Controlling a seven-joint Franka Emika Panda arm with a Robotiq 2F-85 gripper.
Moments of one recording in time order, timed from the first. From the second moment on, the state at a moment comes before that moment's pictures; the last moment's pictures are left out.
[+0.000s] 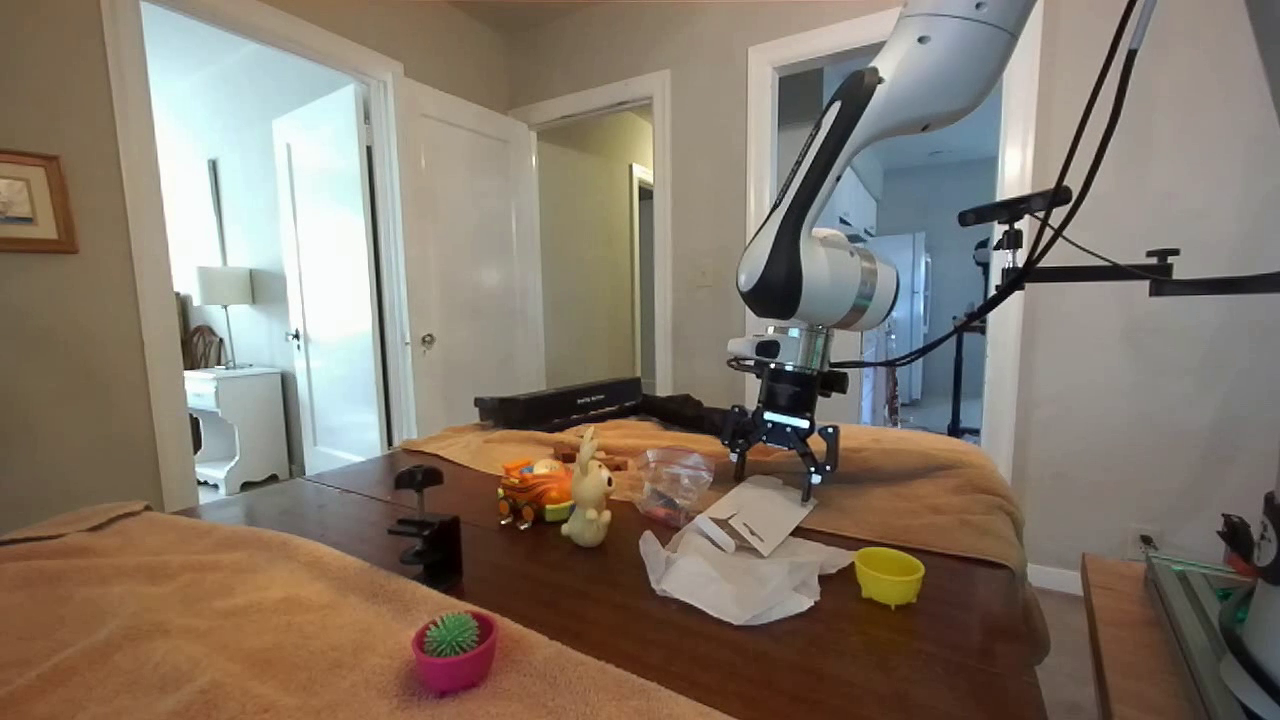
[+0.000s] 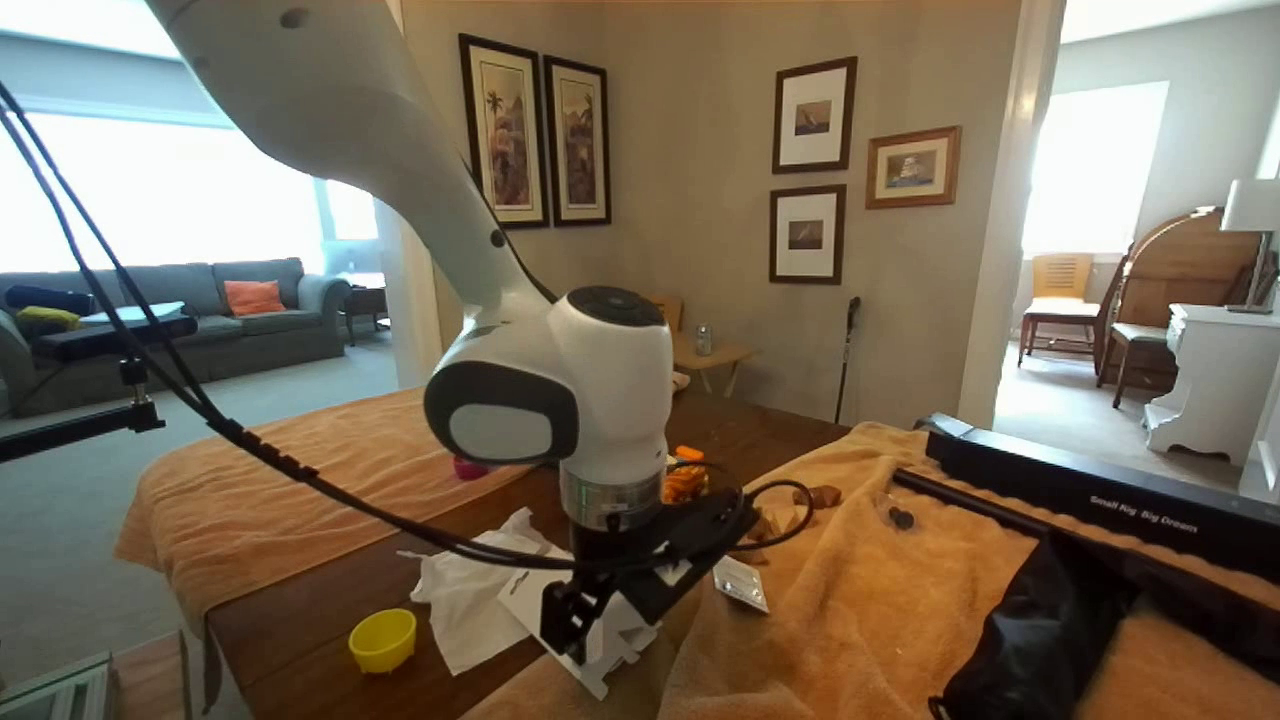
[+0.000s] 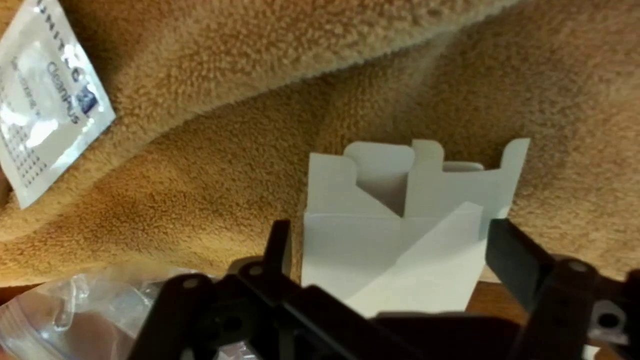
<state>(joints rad) -0.25 0.24 0.01 -2.48 0.48 2.74 -2.39</state>
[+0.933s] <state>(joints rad) -0.23 0.24 -0.01 -2.41 0.35 2.57 -2.19</state>
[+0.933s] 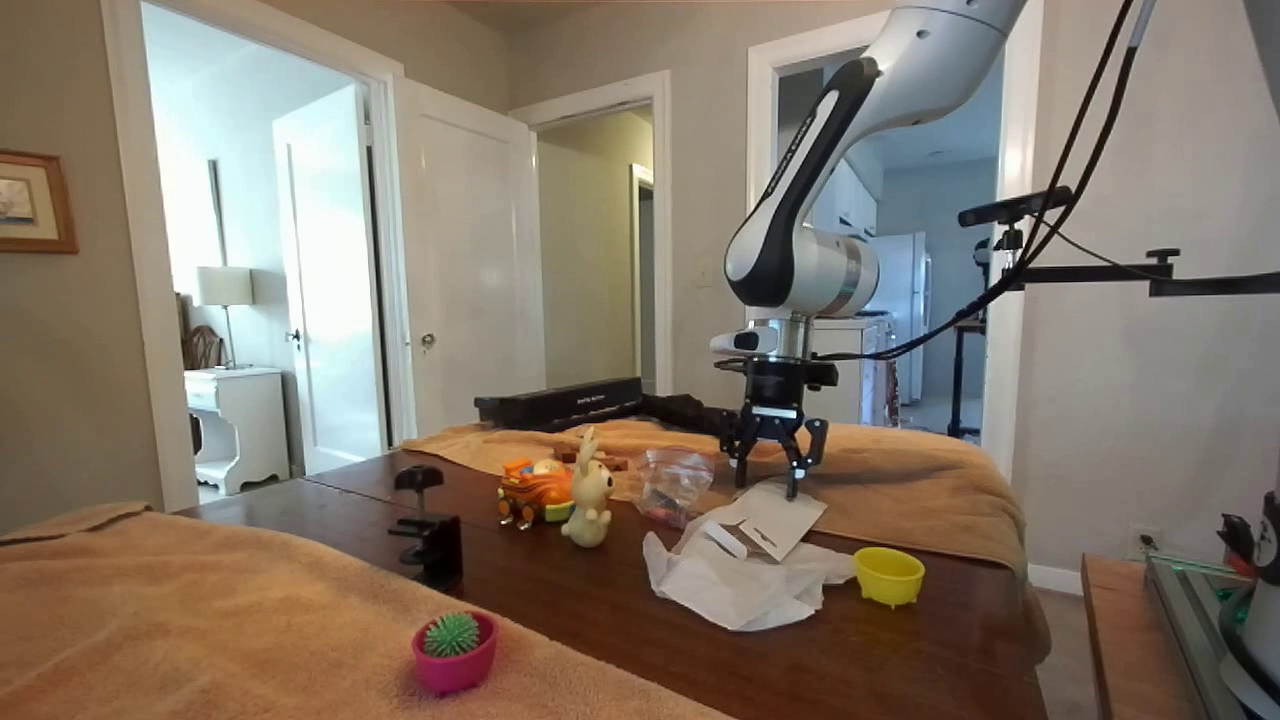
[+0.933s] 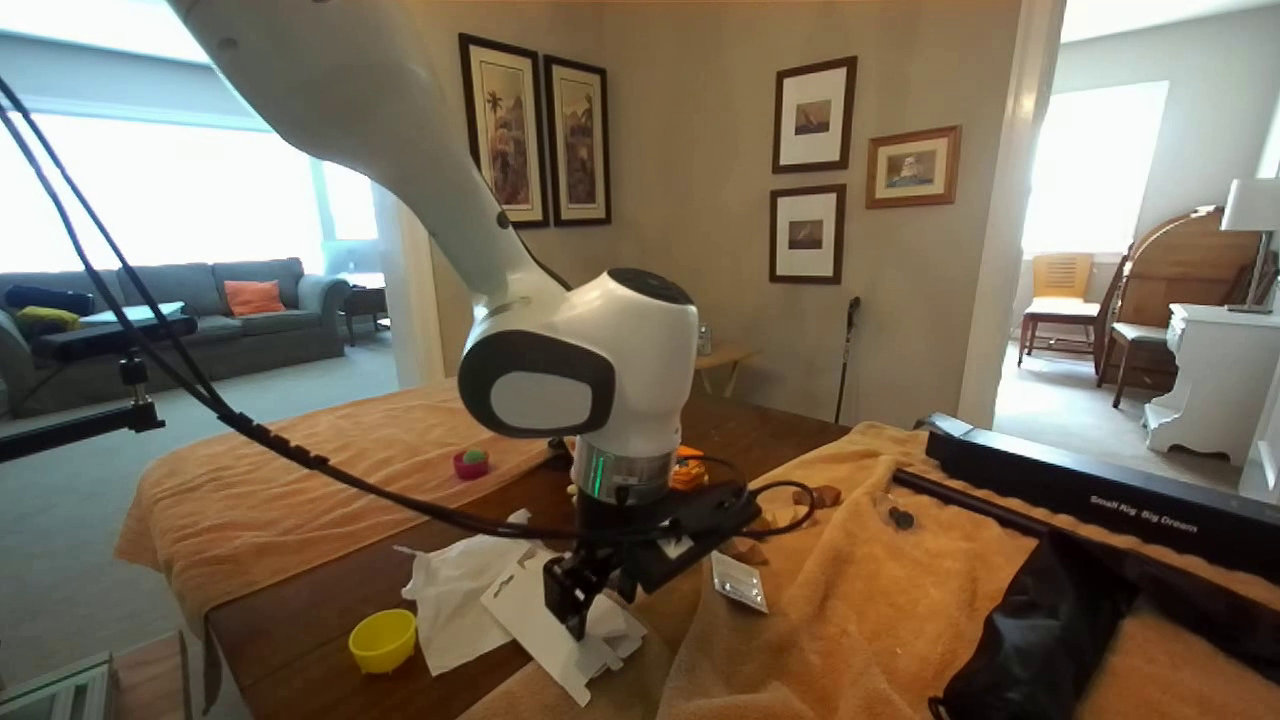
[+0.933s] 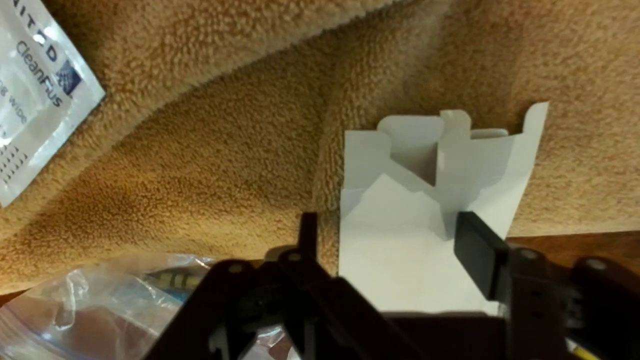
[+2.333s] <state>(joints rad) -0.14 0.24 -0.03 -2.46 -0.04 2.46 -1.98</state>
